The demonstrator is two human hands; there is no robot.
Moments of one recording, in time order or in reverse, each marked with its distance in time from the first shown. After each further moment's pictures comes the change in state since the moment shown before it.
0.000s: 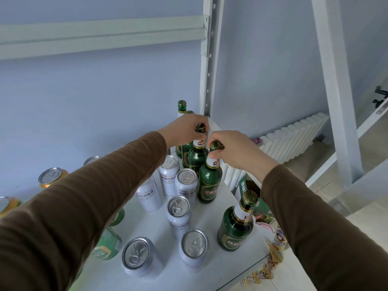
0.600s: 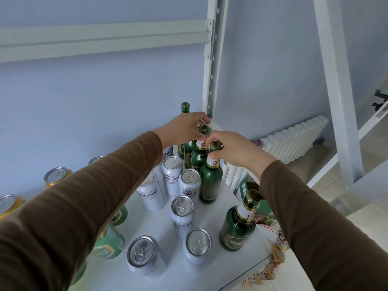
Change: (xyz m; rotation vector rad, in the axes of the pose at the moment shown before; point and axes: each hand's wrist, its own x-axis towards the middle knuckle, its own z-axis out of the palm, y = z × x) left_hand -0.014 0.000 -0.015 -0.115 -0.015 -0.084; right_hand 0.010 -0.004 0.001 0.038 -0.081 0.038
